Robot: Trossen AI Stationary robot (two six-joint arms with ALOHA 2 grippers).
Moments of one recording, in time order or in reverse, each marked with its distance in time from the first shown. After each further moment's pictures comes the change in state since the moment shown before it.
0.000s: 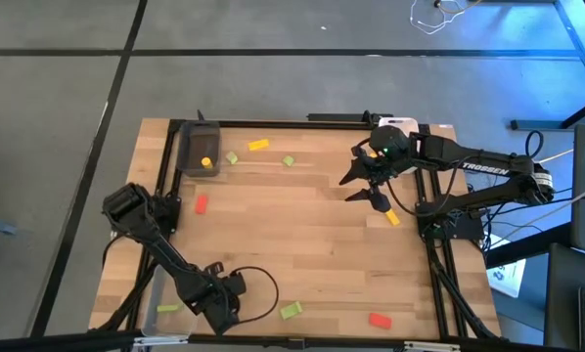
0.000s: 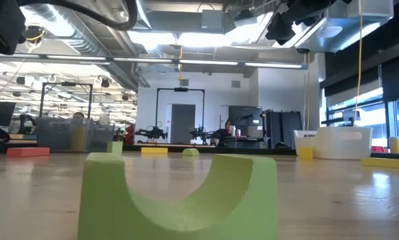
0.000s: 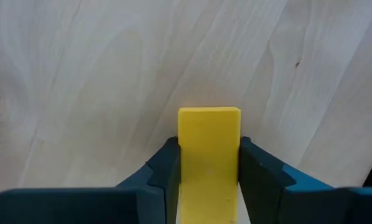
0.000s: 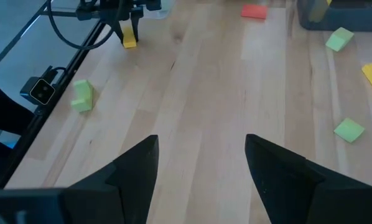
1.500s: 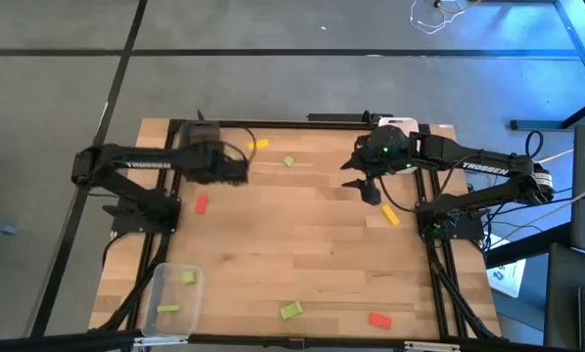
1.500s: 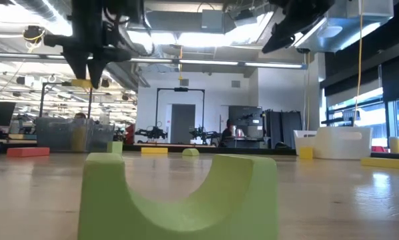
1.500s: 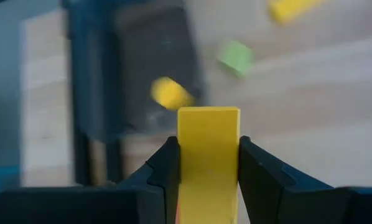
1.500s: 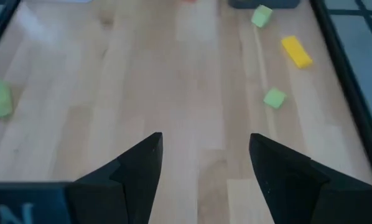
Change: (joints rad) left arm 1.007 -0.541 -0.001 -0.725 -0.390 0.046; right arm 0.000 0.000 0.000 0.003 0.284 0.056
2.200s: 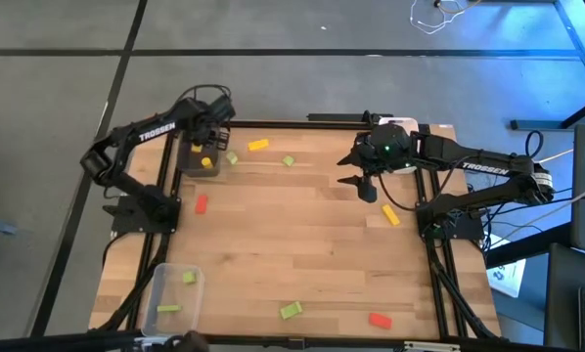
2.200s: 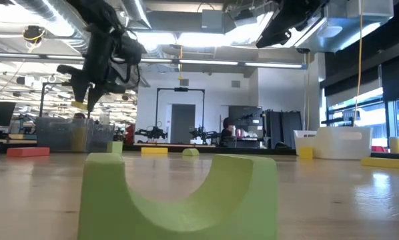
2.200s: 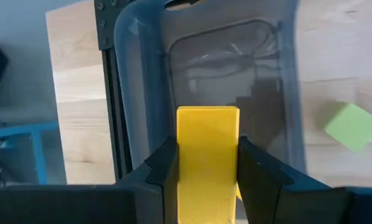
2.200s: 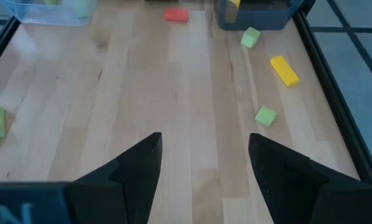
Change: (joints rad) left arm 0.641 0.131 0.000 0.215 0.136 0.597; right arm 0.000 0.000 0.000 0.077 0.013 0.024
